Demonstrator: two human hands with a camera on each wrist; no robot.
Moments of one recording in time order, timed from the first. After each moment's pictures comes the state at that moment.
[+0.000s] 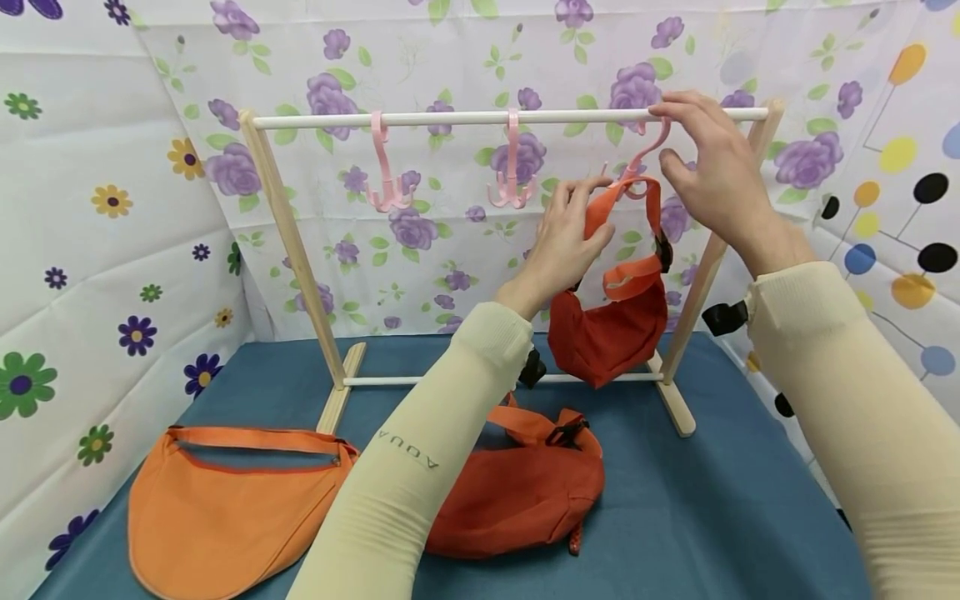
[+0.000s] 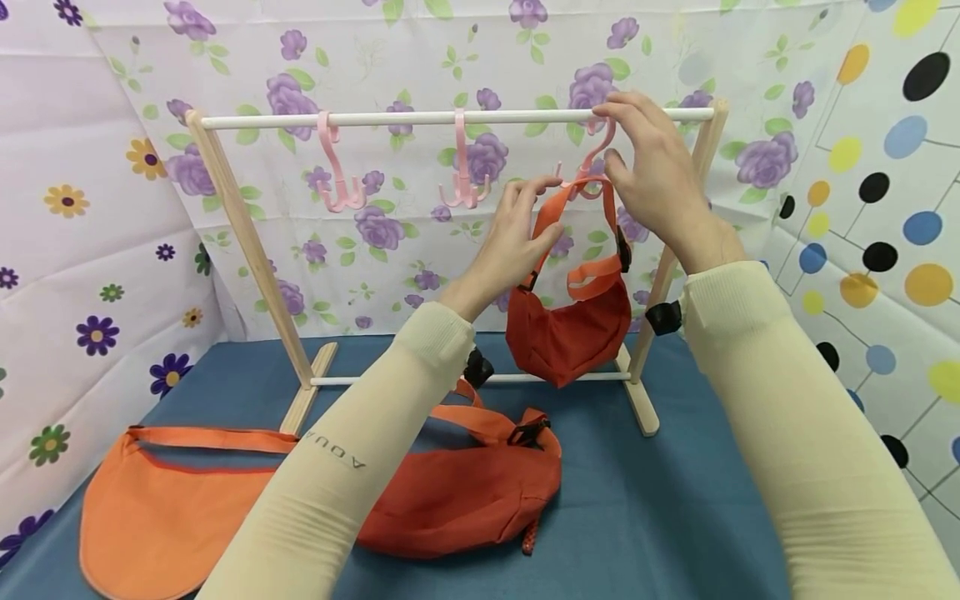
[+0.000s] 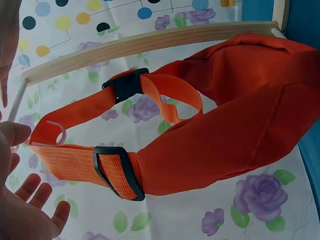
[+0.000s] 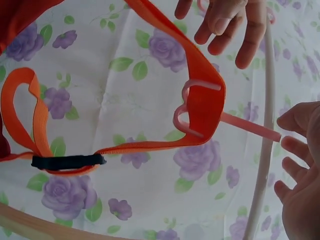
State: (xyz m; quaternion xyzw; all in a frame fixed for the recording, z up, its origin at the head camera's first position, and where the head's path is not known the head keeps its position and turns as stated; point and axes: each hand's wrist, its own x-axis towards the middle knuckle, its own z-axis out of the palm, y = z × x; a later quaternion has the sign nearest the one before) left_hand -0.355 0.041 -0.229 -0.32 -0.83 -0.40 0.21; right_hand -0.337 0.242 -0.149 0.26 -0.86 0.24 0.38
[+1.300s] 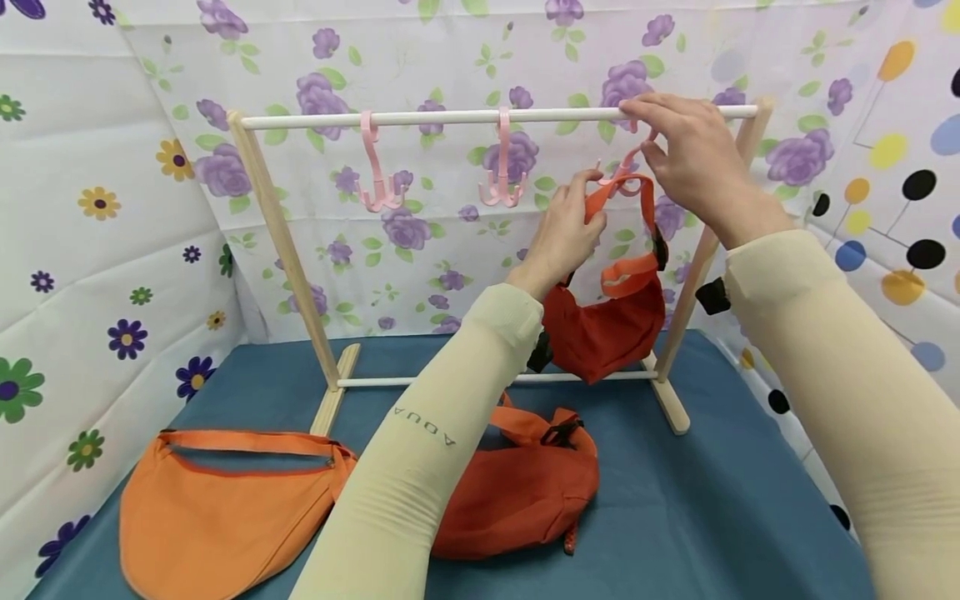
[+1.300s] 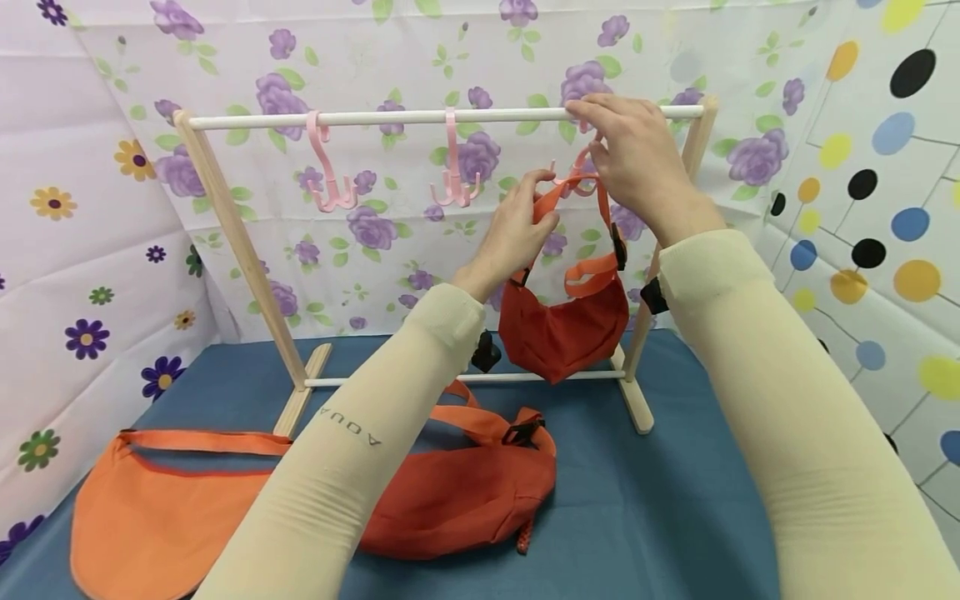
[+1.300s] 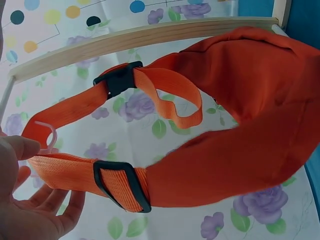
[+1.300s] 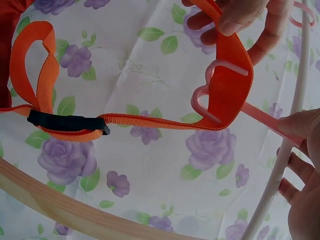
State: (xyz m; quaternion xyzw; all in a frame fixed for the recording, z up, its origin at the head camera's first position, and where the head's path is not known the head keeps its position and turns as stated) left_hand -0.375 0.061 -0.218 -0.25 -0.87 -0.40 0.17; right_hand -0.357 0.236 -0.134 0.25 -0.89 0.13 0.36
